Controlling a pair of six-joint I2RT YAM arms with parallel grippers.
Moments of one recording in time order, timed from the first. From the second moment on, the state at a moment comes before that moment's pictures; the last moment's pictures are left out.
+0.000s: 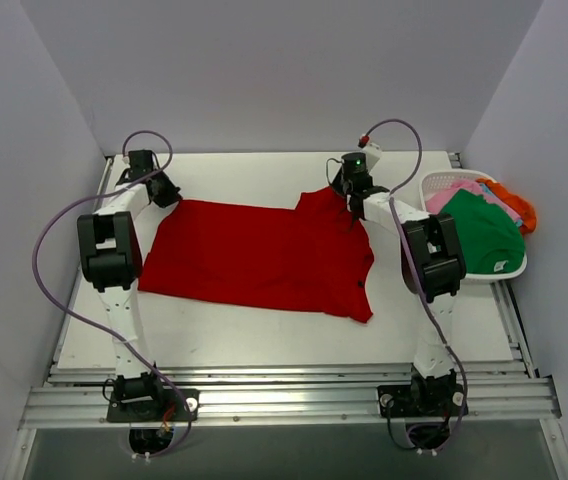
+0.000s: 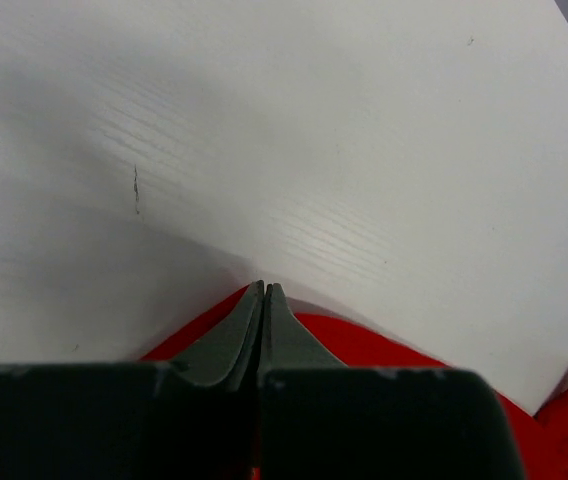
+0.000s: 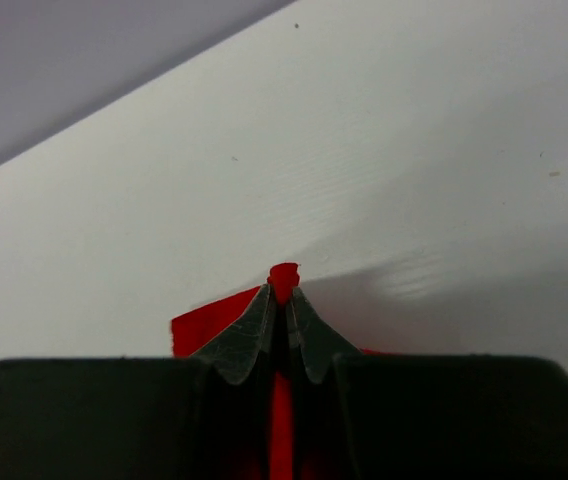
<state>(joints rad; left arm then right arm) 0.07 2.32 1.81 -0.30 0.14 -0.65 0.29 2.16 1.53 0.12 0.25 0.60</state>
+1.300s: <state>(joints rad) 0.07 1.69 1.07 -0.21 0.02 -0.59 0.68 1.49 0.67 0.13 0.45 0.69</state>
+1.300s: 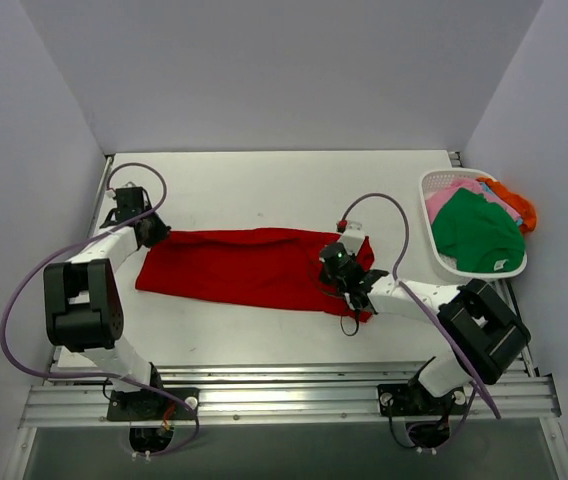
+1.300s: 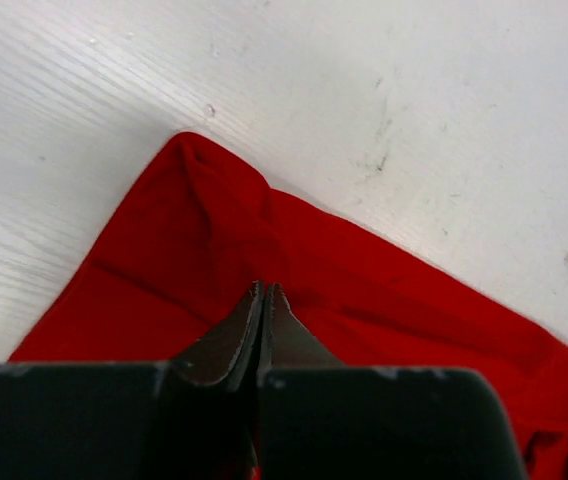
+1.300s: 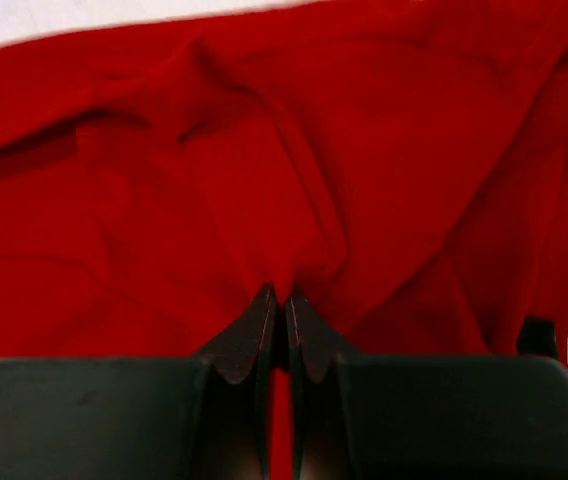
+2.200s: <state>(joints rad) 0.13 1.81 1.24 -0.49 -0.30 -0.61 0.93 1.28 0.67 -0.22 0.77 0.93</state>
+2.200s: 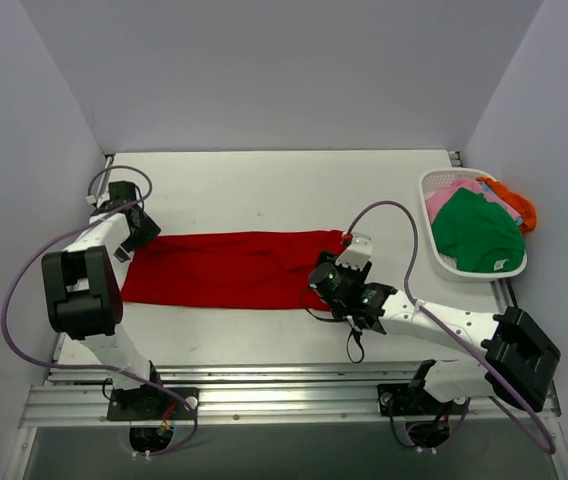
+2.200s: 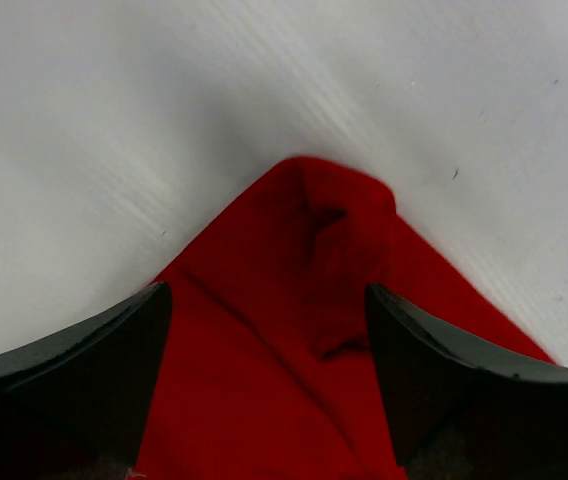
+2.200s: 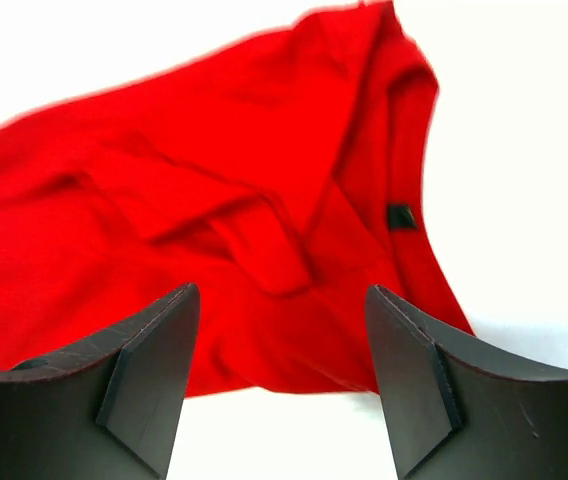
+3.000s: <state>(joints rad) -0.16 1.56 1.12 -0.12 0.08 -0.47 0.80 1.54 0.77 0.01 0.66 0.85</state>
